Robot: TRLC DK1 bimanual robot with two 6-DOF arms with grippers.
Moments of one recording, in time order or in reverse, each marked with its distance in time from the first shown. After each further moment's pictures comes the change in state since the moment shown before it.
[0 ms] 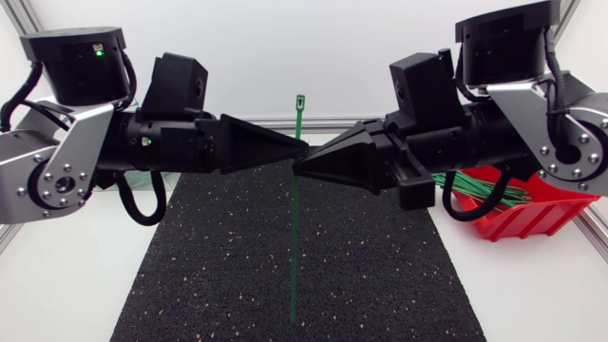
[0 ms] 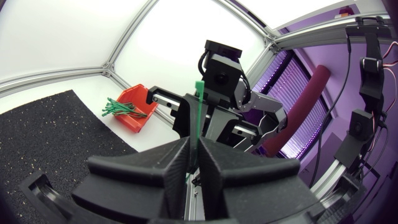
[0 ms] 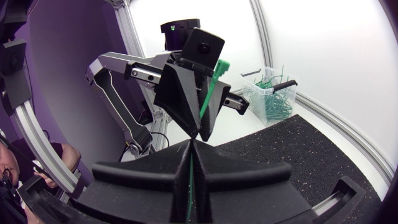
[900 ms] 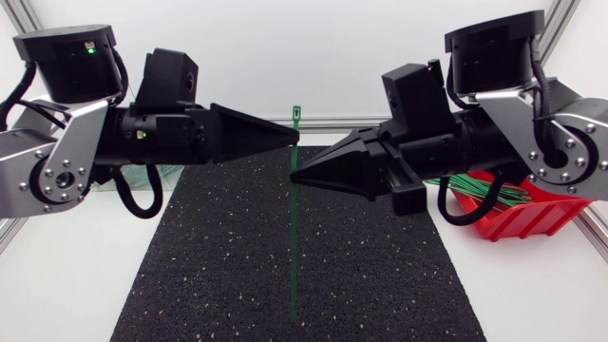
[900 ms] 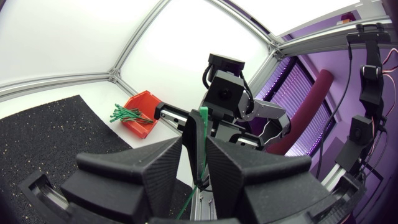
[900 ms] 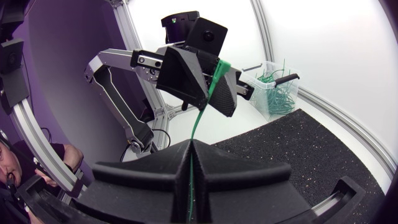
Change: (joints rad) left arm 0.045 0.013 0.001 0.045 0.000 -0.026; right arm 0.006 0.019 -0.011 -0.001 -0.003 0.000
